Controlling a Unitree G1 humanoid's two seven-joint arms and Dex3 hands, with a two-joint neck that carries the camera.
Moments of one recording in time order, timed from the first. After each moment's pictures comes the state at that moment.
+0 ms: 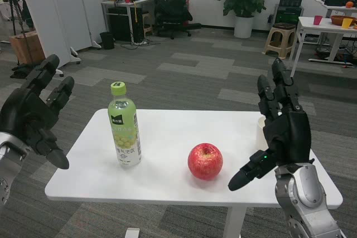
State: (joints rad) left arm -0.34 0.41 0.39 -0.04 -0.58 0.16 -0.26; right arm -0.31 -0.37 0.15 0.00 0.48 -0.47 -0.15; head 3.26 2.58
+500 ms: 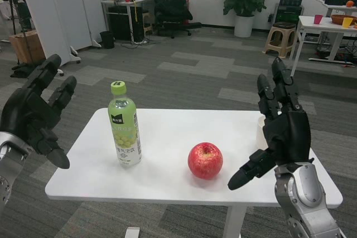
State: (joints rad) left arm -0.34 0.41 0.38 -0.04 -0.62 0.17 -0.26; right arm -0.31 -0.37 0.15 0.00 0.48 -0.47 -0.15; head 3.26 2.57
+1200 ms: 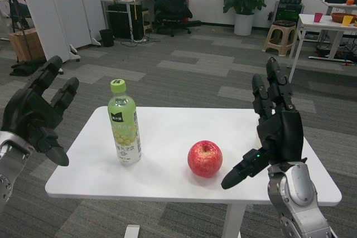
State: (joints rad) left arm -0.35 0.41 0.38 -0.01 -0.68 0.18 -0.26; right arm -0.31 -0.32 0.15 0.01 0.43 -0.47 -0.15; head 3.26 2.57
